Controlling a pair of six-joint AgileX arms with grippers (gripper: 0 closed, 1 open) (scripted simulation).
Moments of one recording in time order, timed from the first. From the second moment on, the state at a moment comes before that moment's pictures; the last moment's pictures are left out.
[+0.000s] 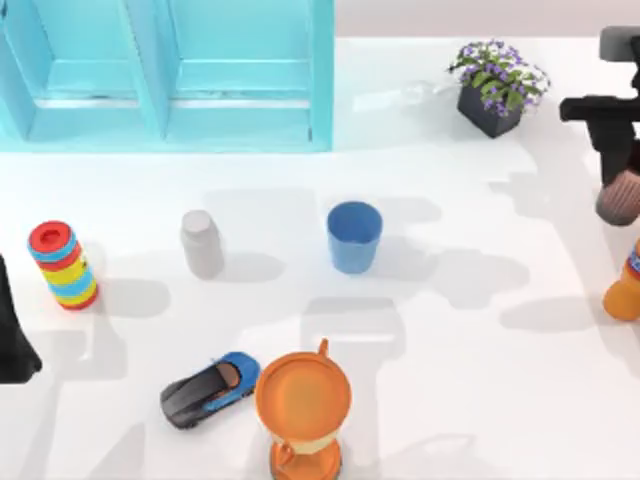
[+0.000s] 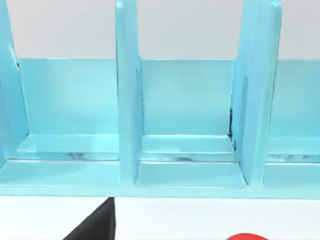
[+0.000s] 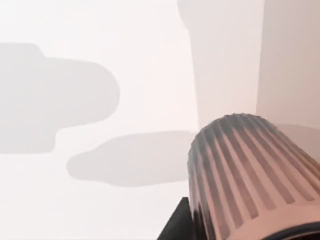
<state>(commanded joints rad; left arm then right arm) 0.00 0.00 0.00 0.00 0.00 0.00 0.14 2.00 1.79 -1.35 0.00 0.18</state>
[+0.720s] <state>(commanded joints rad) 0.00 0.00 0.00 0.00 0.00 0.00 0.01 1.90 1.77 -1.28 -0.10 -0.02</state>
